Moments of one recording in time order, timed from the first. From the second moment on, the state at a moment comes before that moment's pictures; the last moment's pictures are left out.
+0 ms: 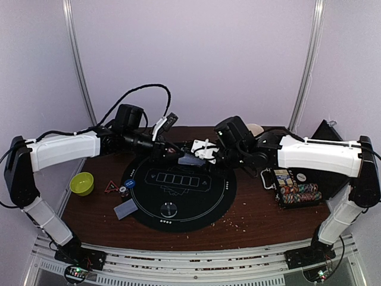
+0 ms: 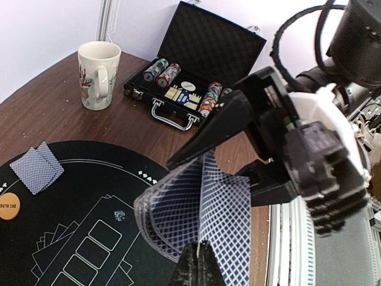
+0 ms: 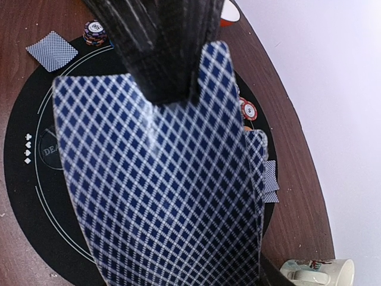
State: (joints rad) left arm -0.65 1.58 1.21 -0.16 0.77 0.02; right arm 0.95 1.61 1.30 -0.39 0.15 -0.51
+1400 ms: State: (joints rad) left arm -0.34 0.85 0.32 -0.21 0.34 -0.76; right arm 0.92 1.61 1.29 -0.35 0.14 -0.50
